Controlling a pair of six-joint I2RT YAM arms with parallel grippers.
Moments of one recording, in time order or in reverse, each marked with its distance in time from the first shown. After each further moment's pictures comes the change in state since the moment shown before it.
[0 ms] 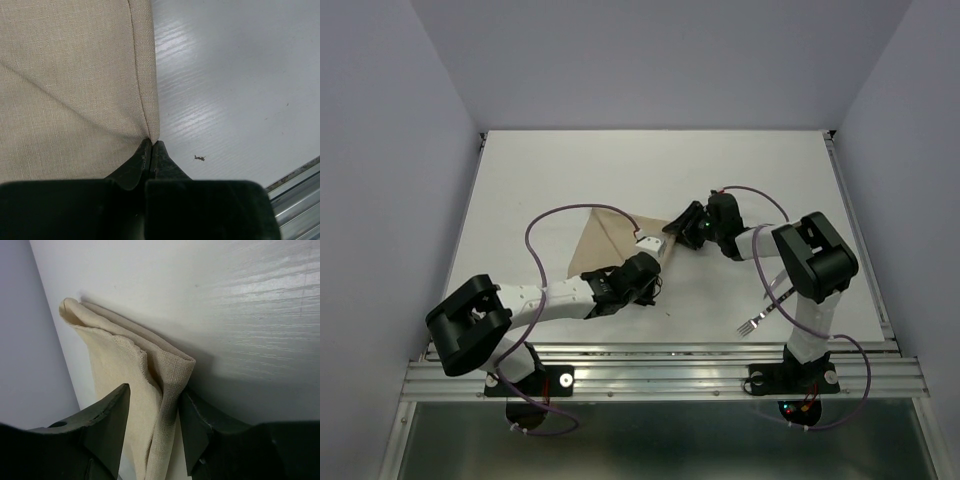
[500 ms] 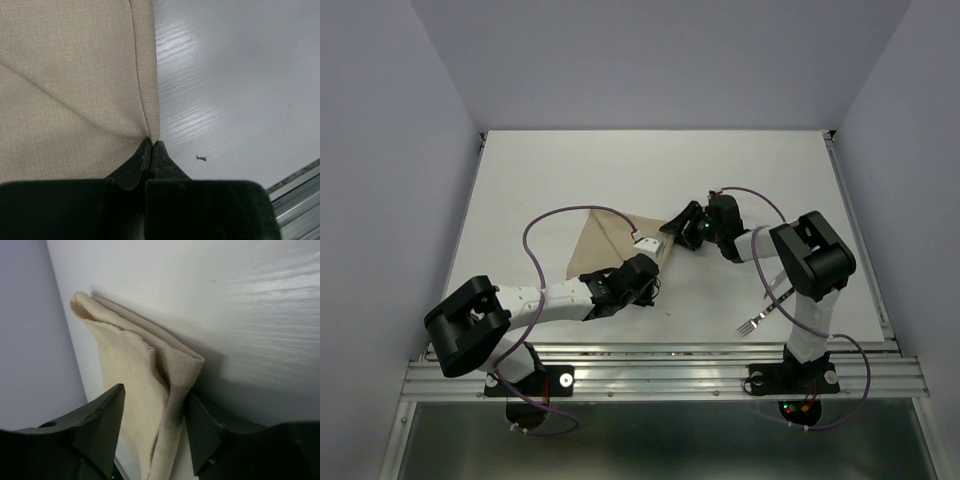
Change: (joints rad) left arm 0.000 -0.010 -0.027 0.028 -0.009 -0.013; right arm 0.001 0.018 -0.016 0.063 -0.036 0.010
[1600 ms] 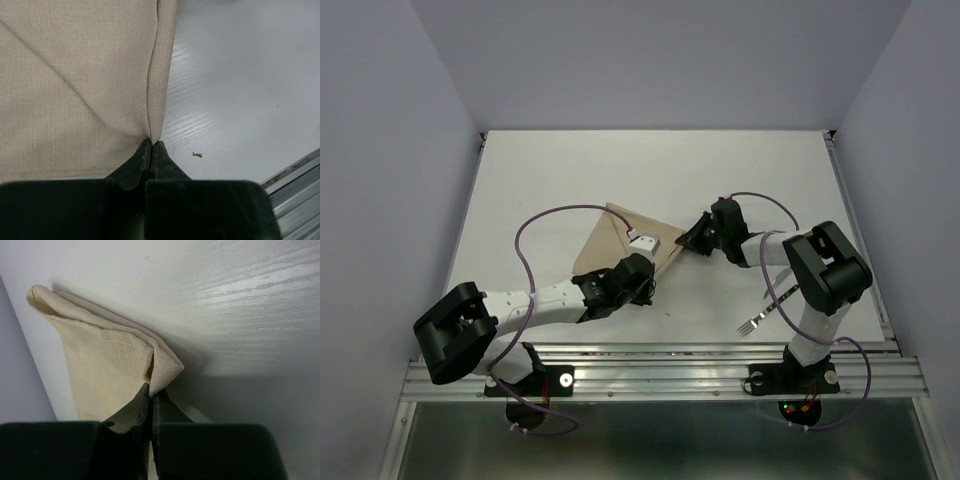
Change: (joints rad) left arm 0.000 -0.066 -0.016 -0.009 -0.010 0.000; right arm 0.014 -0.114 -0.059 -0.160 0.109 -0.029
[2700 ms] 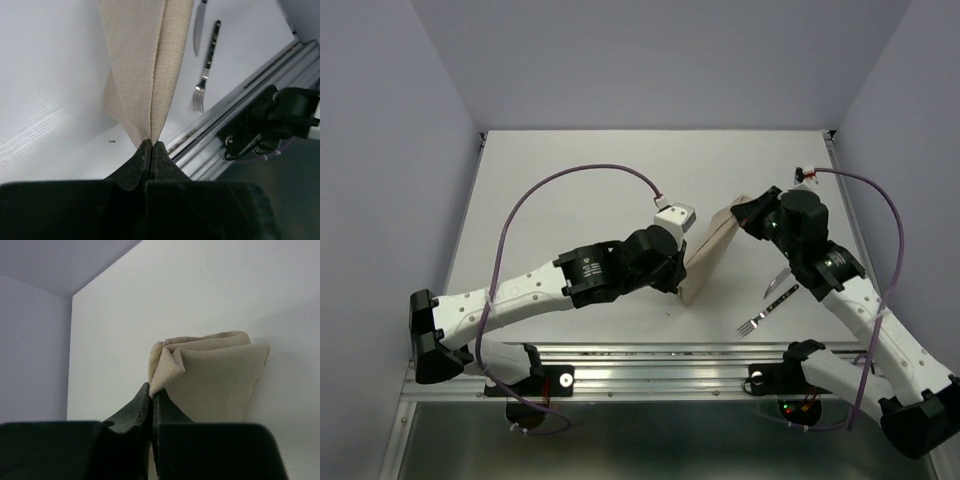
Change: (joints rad) left arm -0.138 -0.063 0.570 -0.512 0.030 0.006; right arm 0.000 -0.857 0.090 -0.630 0.381 -0.192
